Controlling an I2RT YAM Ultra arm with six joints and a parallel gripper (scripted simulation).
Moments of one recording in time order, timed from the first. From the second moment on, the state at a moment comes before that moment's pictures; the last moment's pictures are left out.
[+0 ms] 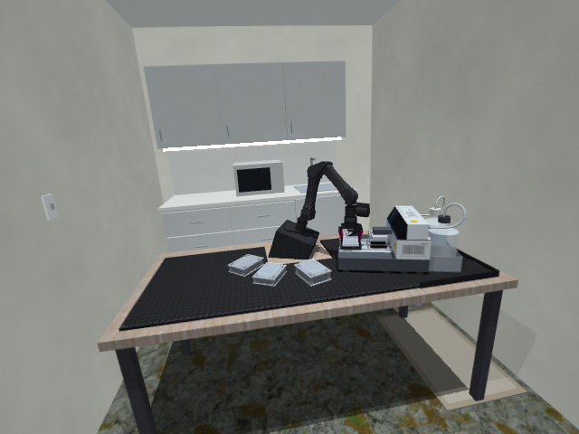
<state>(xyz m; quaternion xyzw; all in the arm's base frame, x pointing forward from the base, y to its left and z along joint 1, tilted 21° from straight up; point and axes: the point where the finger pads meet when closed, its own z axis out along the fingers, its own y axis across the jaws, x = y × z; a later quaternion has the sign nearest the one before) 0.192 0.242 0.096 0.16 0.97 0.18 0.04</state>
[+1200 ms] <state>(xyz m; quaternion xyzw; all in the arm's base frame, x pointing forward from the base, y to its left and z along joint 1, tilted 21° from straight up) 0.192 0.243 0.094 0.16 0.97 0.18 0.04</state>
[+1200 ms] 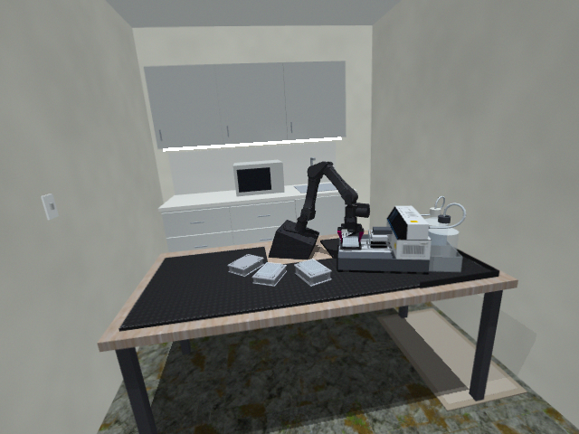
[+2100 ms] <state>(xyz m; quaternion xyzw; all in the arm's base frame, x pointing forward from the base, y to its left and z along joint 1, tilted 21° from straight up) 0.192 0.237 0.117 0.16 0.97 0.18 0.05</state>
